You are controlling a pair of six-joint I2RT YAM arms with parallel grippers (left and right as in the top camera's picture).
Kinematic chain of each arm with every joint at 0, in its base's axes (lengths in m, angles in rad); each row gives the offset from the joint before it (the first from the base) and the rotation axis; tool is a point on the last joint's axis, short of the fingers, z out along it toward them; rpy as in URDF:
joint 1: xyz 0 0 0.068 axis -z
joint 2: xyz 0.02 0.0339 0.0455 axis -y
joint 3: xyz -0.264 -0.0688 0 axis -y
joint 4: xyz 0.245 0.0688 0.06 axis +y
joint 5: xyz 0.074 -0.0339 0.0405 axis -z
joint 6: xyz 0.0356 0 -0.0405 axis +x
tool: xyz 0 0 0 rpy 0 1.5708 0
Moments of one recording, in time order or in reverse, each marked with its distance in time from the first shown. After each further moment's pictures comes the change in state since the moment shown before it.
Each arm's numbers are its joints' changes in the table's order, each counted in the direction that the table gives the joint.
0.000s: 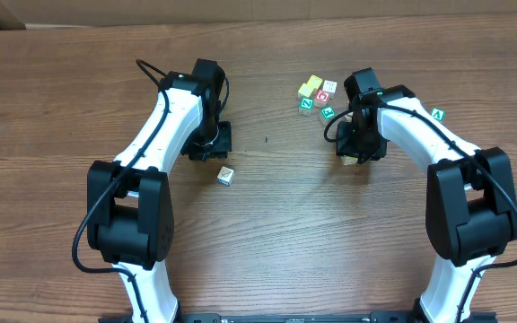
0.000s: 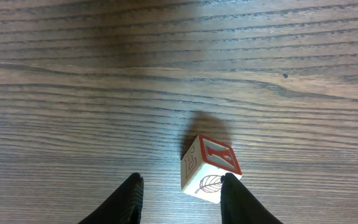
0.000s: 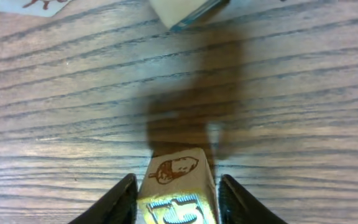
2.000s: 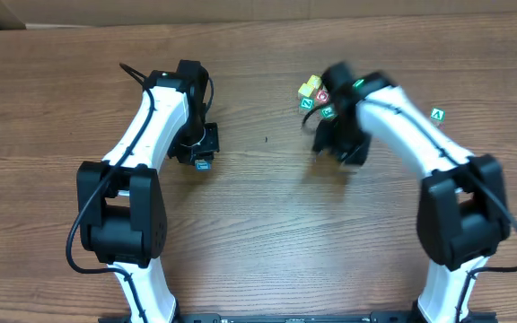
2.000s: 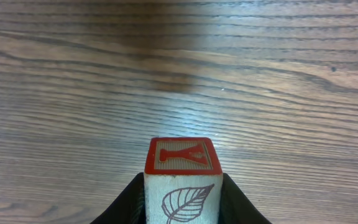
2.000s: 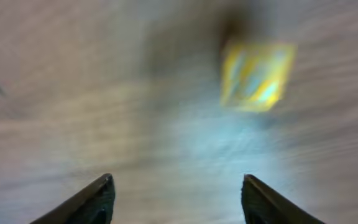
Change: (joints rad) left arm -0.063 0.000 0.000 0.052 0.004 0.004; right arm -0.065 -0.001 0.220 0.290 -0.087 0.277
